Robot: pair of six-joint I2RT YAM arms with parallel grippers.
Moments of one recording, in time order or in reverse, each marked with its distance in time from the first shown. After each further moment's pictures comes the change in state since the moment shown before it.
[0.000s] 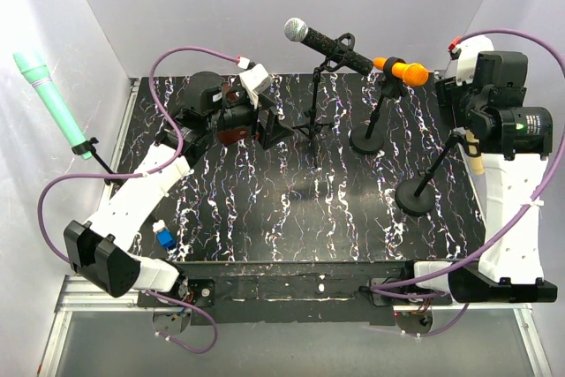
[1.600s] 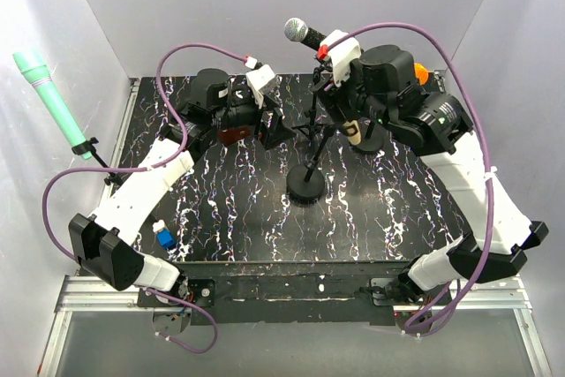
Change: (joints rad) left arm -0.010 0.046 0.050 -0.084 0.010 0.063; right arm 0.735 0.169 0.132 0.225 -0.035 0.037
